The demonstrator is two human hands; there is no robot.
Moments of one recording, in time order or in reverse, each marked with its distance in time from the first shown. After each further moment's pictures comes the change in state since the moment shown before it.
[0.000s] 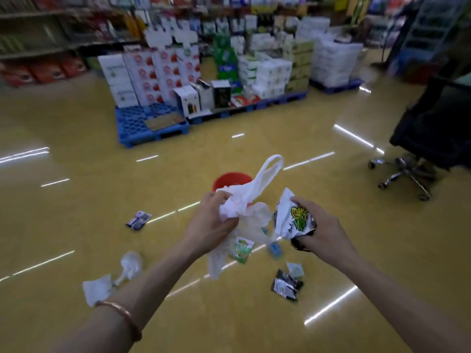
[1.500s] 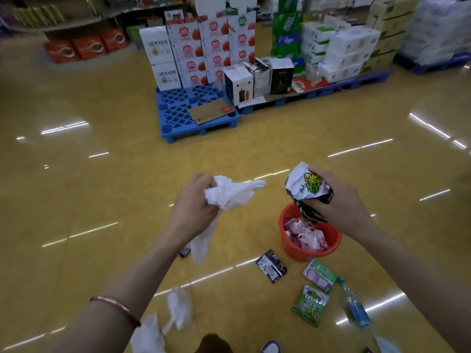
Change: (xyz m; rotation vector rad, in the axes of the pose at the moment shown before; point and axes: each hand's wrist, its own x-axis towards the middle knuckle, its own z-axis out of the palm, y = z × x) left_hand 0.371 -0.328 -0.237 0.124 0.188 -0.111; right_hand 0.516 -0.131 0.226 0.081 -0.071 -0.041
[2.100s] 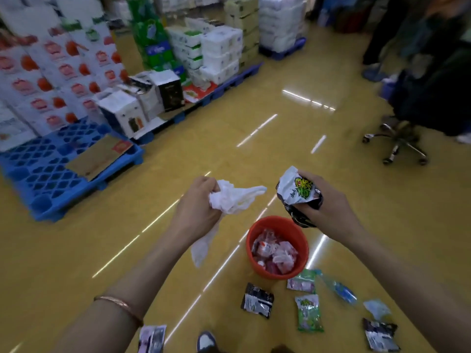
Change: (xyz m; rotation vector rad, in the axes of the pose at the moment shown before) left_hand 0.309 -0.025 0.104 -0.095 -0.458 0.395; right_hand 0.162 0.027 -0.002 -0.063 0.400 0.403
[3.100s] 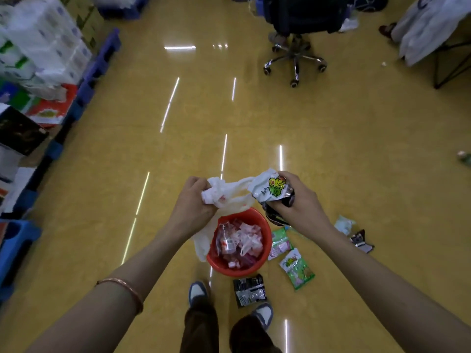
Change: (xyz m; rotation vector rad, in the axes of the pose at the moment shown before) left_hand 0.183 0.062 0.247 -0.040 -0.509 0.216; right_hand 0.036 0.200 -0.035 0.221 0.349 0.447
